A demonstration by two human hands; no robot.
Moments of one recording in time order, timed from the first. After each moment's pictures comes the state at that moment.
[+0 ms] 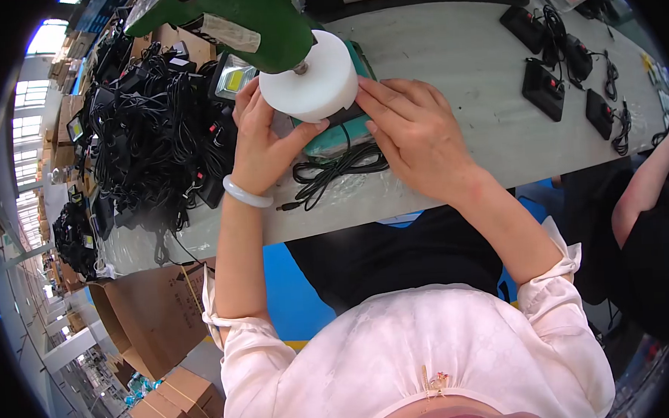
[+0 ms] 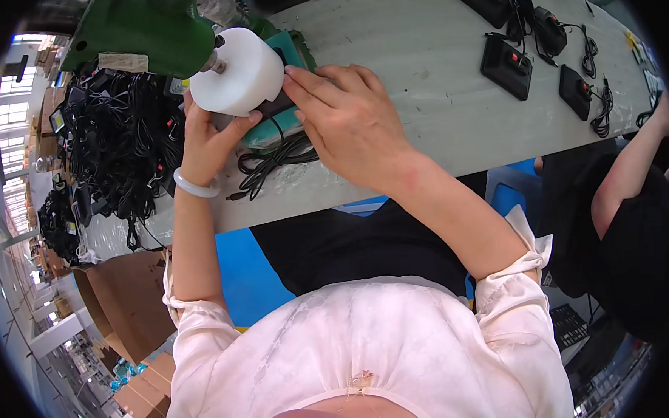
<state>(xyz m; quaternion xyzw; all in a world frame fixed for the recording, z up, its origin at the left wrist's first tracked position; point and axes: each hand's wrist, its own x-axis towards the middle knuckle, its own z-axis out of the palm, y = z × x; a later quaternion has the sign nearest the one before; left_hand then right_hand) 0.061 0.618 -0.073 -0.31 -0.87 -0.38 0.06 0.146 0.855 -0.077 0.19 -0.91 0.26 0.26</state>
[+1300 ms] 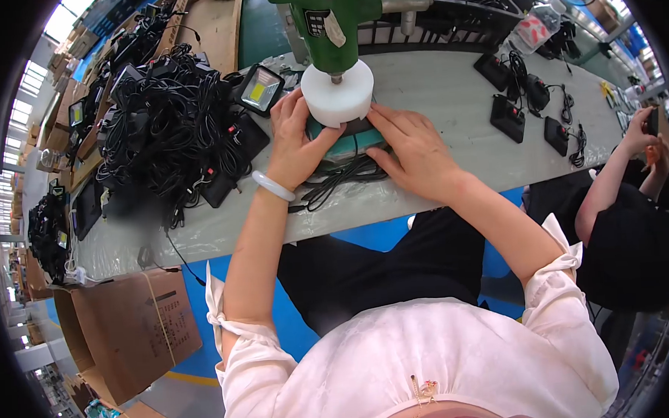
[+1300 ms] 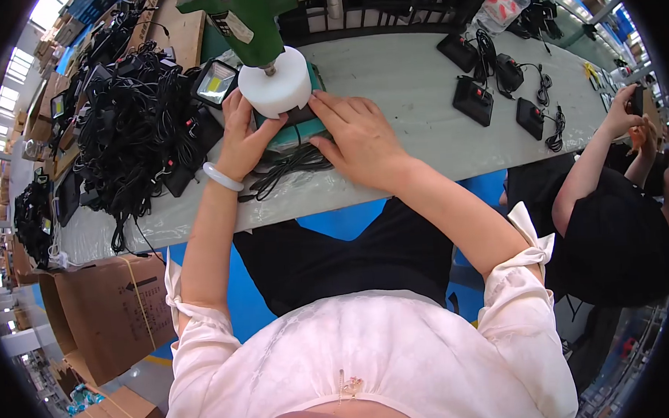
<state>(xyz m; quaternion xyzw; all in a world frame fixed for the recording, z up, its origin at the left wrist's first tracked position) 0.067 0.637 -0.098 -0.28 -0.84 -0.44 0.16 0.152 0.857 -0.070 0.21 -0.94 0.22 0.18</state>
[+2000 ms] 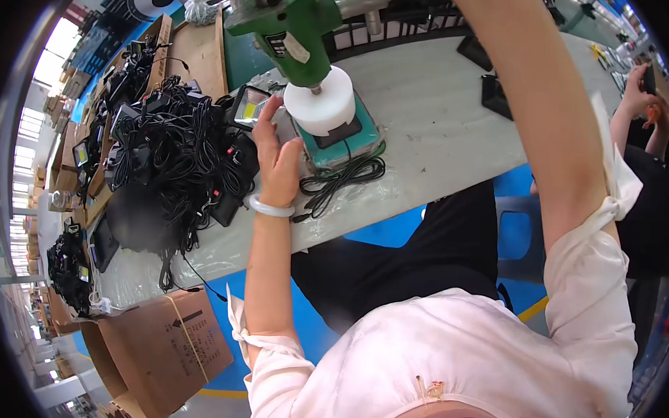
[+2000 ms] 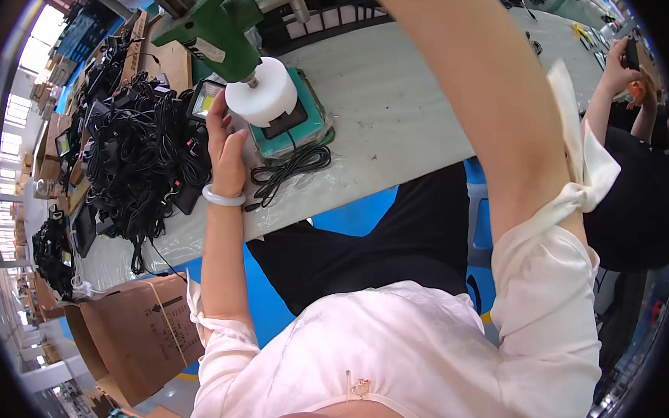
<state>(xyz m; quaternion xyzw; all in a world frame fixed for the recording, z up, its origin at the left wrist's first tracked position) 0.069 0.621 -0.094 -0.25 -0.74 -0.61 0.10 0.102 0.869 0.116 0.35 -0.65 0.62 0.26</state>
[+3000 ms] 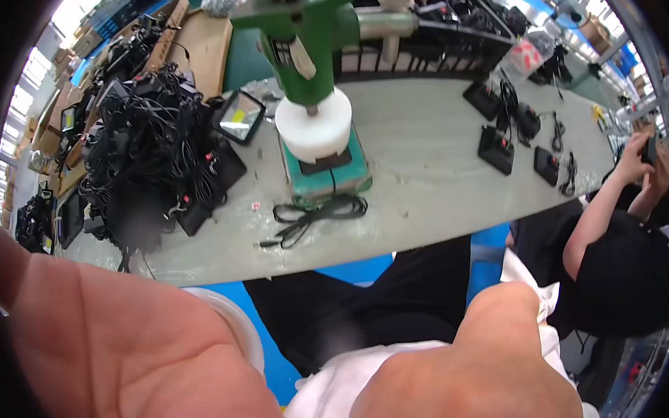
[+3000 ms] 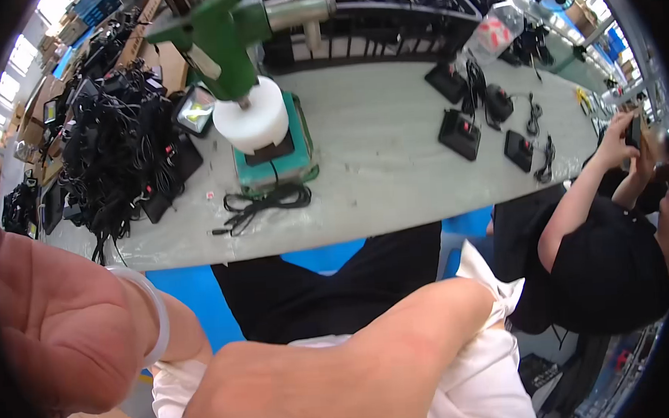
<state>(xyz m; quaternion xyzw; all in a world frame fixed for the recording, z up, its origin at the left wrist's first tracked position) 0.183 0.626 0.072 -0.50 -0.45 -0.54 0.50 0.231 0.866 0.061 0.47 -0.56 0.65 0.19</state>
